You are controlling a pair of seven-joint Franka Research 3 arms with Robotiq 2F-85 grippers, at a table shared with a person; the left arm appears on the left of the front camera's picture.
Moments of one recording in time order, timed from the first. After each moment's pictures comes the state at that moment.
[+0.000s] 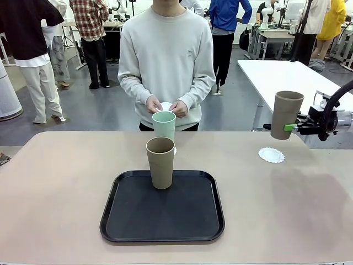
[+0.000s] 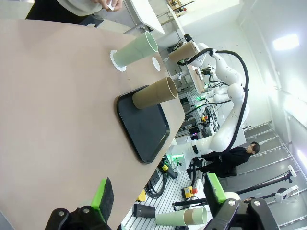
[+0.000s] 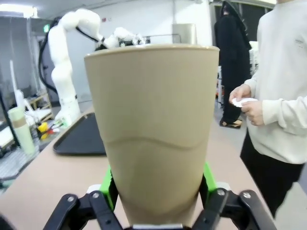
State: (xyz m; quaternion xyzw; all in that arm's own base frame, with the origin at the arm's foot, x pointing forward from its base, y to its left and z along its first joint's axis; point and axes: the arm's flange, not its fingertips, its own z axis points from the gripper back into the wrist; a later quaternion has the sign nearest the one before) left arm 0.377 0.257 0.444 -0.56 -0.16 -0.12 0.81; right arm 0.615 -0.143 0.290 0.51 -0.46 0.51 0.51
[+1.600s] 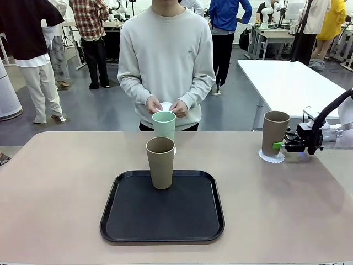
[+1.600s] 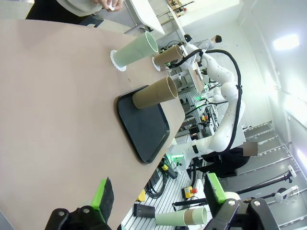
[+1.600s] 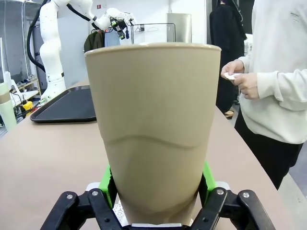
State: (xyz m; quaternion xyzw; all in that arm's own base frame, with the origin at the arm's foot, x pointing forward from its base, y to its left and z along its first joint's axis) left arm 0.377 0.257 0.444 -0.56 -0.16 -0.12 0.81; right arm 0.629 -0.137 0.216 0.49 -0.47 0.51 0.52
